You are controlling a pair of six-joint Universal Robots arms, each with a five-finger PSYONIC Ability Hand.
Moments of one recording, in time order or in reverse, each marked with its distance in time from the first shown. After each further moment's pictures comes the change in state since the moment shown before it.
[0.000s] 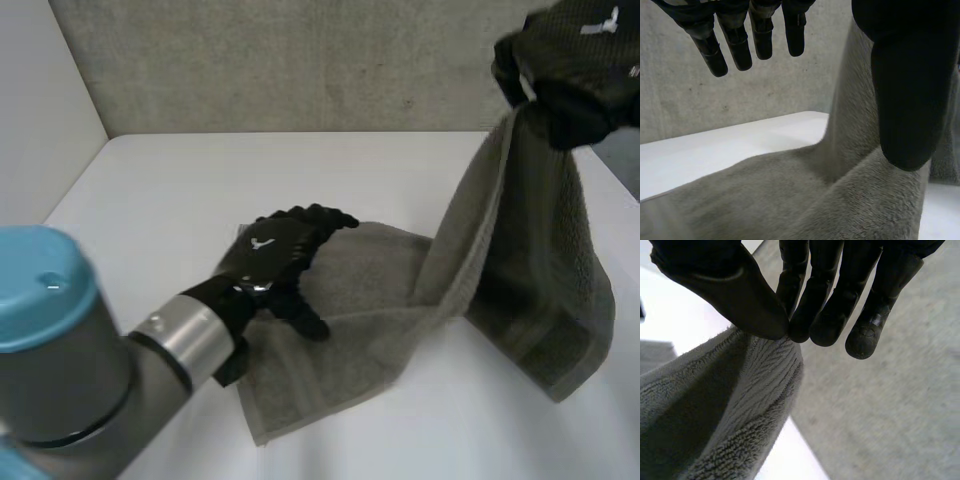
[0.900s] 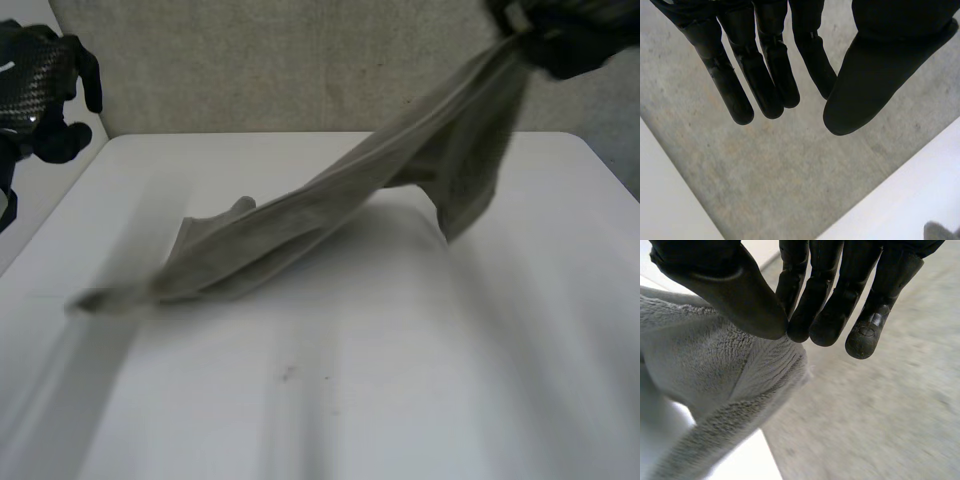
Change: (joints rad) left arm 0.513 0.403 -0.026 0.035 0.033 0.439; right arm -0.040 0.121 -0.265 0.060 -0.121 -0.048; left_hand 0.756 0.764 0.764 0.763 0.761; right_hand 0.000 0.000 0.000 0.000 -0.004
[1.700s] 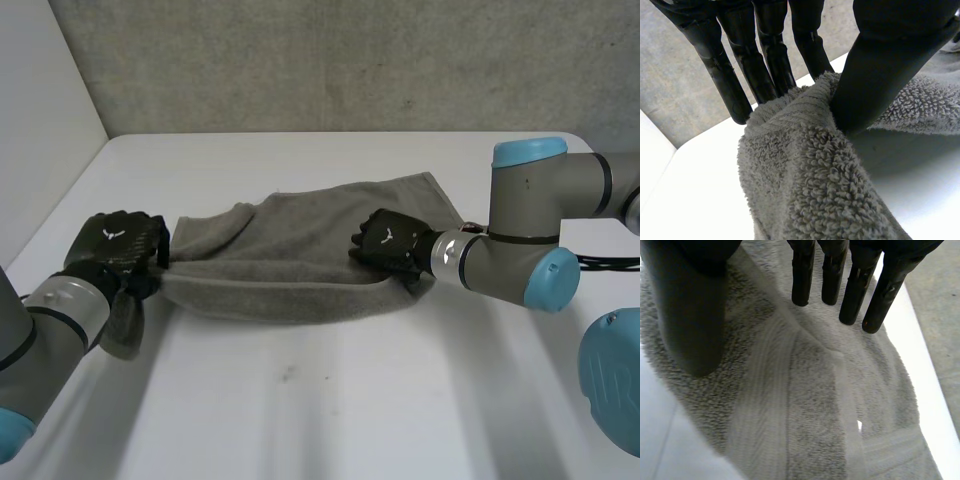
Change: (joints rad) left arm -0.086 -0.347 -0.139 -0.012 -0.147 0.014; right arm 0.196 0.949 -0.261 -0.025 -0.028 -0.519; left_hand -0.041 -0.042 -0.043 -0.043 -0.036; right_hand -0.882 -0.903 -0.894 -0.890 -0.881
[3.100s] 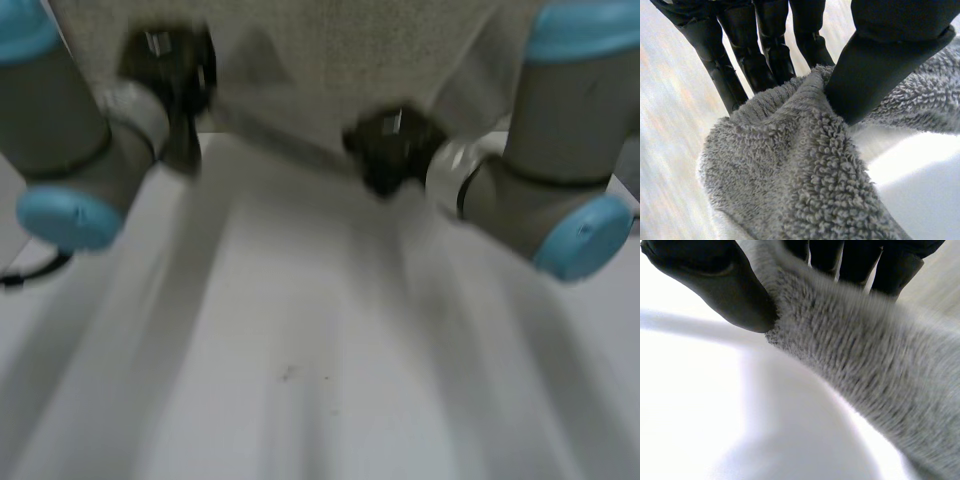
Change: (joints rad) left arm -0.214 -0.364 0.910 -0.258 -0.129 -0.096; right arm 0.134 -0.361 0.103 -0.057 0.274 0.645; left_hand 0.190 0.231 0.230 0.235 0.191; right_hand 0.907 0.902 0.893 0.890 0.884
